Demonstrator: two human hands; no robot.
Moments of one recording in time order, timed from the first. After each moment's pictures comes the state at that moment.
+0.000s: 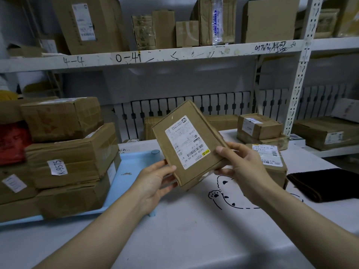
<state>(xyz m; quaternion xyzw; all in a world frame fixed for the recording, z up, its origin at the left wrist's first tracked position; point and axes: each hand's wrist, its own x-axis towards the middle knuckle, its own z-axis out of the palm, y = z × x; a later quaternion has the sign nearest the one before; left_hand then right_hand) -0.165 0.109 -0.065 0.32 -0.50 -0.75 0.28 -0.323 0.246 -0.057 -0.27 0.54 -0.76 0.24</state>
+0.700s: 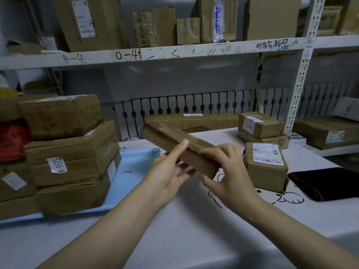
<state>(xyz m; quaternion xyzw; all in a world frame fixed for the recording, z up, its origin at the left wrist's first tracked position) -0.187 0.136 -0.042 0.23 -0.43 -0.82 0.30 -0.306 0.243 -0.083 -0.57 0.65 -0.46 -0.19</state>
